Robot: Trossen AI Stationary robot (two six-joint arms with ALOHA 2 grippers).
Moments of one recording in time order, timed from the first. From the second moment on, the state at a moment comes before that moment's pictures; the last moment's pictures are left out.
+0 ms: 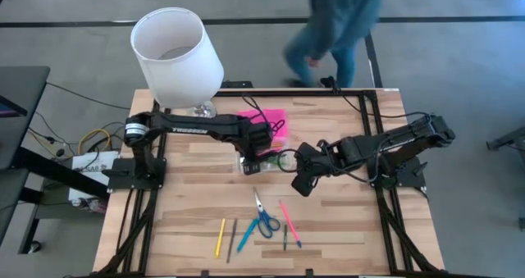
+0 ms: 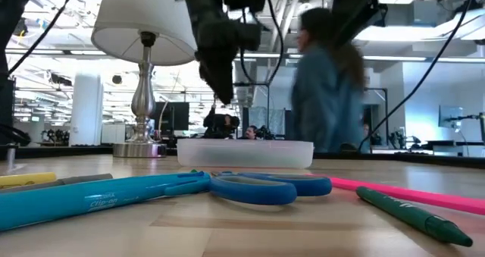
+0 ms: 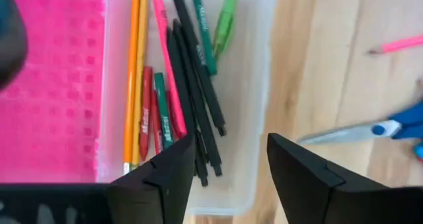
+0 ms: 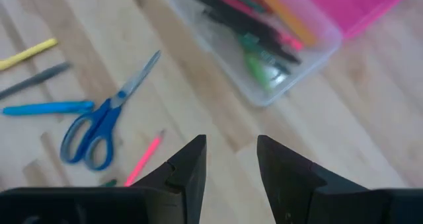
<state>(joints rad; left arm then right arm) 0.10 1.86 1.53 -0.89 0.02 -0.07 0.28 1.49 1.32 -0.99 0.27 0.77</state>
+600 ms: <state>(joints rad) -0.08 1.52 1.12 -0.70 -0.08 -0.28 0.42 1.64 1.23 -0.79 0.23 0.84</state>
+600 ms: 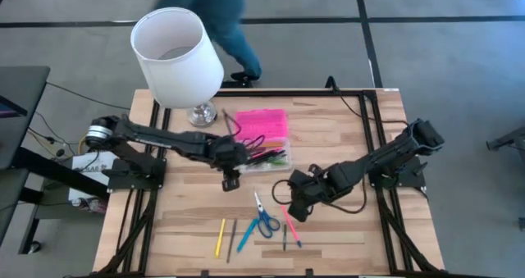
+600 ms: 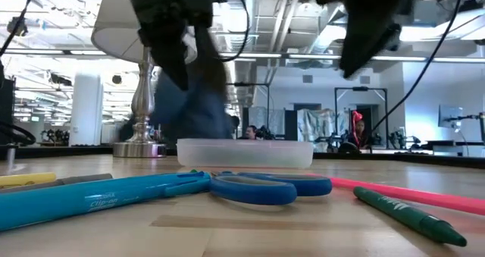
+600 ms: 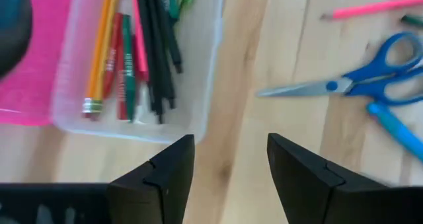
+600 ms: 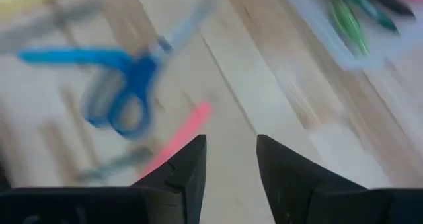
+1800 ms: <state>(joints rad) -0.22 1.14 0.72 -0.56 -0.27 -0.51 0.44 1.90 1.25 -0.55 0.08 1.33</state>
